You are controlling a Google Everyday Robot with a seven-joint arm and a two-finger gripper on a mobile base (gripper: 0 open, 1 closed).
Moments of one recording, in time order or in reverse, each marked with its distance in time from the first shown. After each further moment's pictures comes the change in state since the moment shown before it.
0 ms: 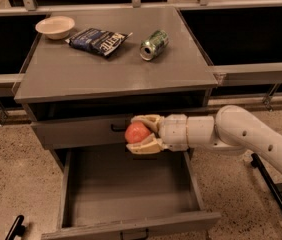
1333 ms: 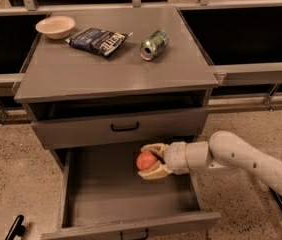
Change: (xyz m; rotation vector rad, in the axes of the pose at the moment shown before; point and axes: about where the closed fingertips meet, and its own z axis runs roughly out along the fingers) arm 0.144 0.022 0.007 -0.041 0.162 0.031
